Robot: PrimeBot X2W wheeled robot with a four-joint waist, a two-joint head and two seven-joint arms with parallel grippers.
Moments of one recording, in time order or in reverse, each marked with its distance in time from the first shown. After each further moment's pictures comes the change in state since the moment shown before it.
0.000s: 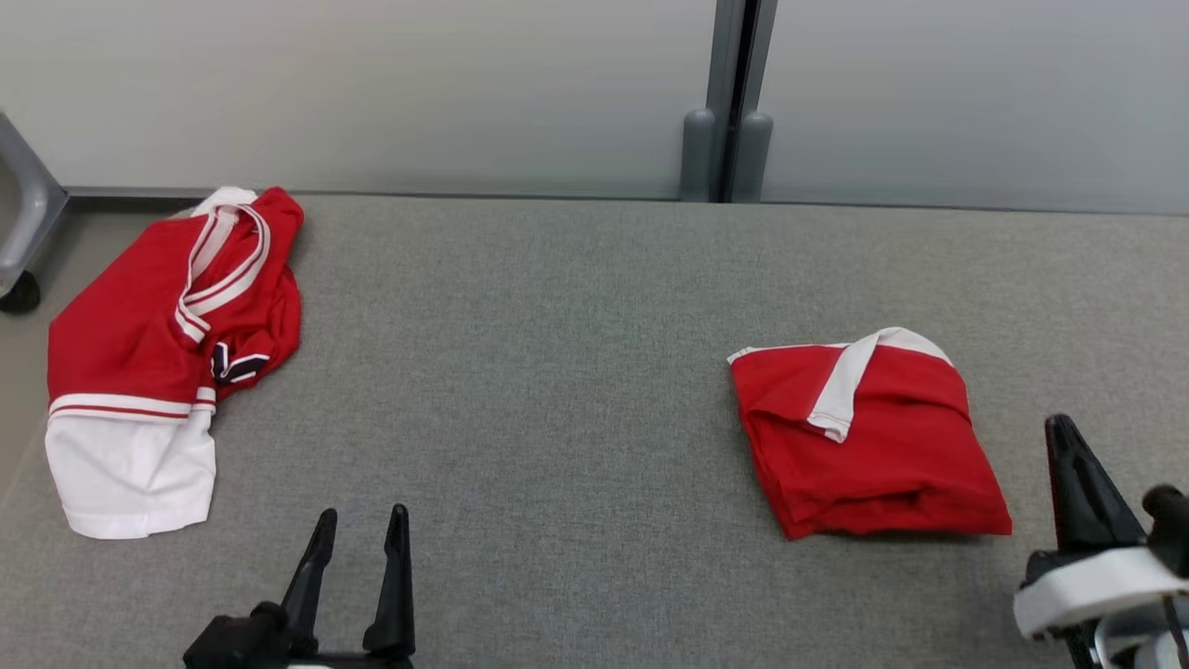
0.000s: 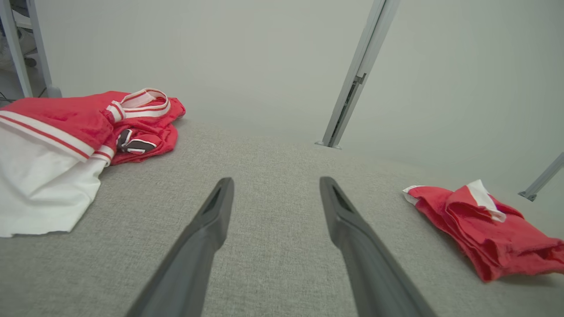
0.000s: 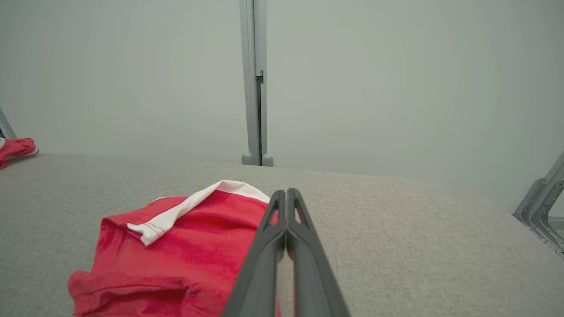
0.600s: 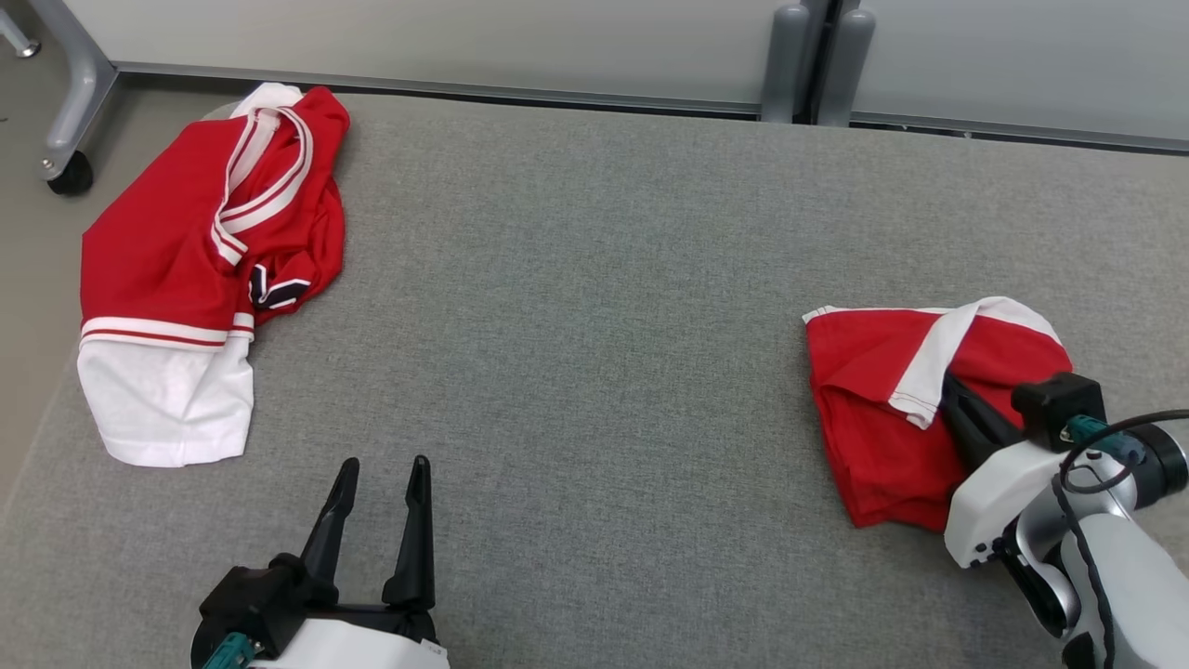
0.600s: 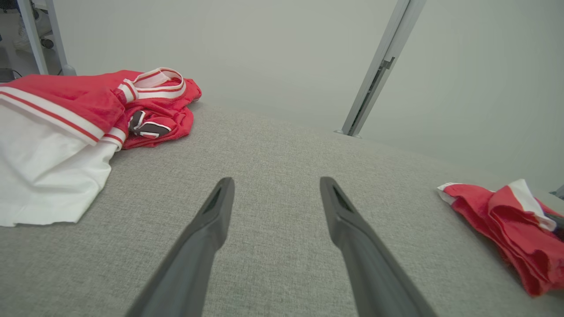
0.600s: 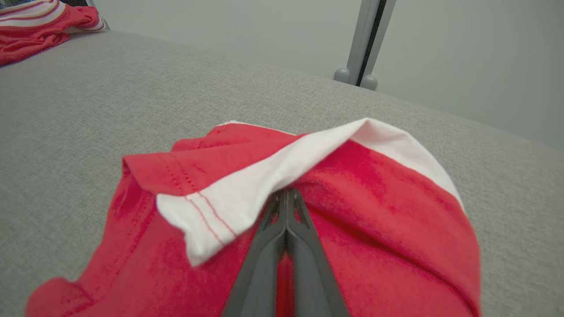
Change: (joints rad) left arm -0.117 0.000 -0.047 0.015 -0.023 0.002 0.000; right arm -0.375 -0.076 0.299 0.344 0.037 0.000 0.156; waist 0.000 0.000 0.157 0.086
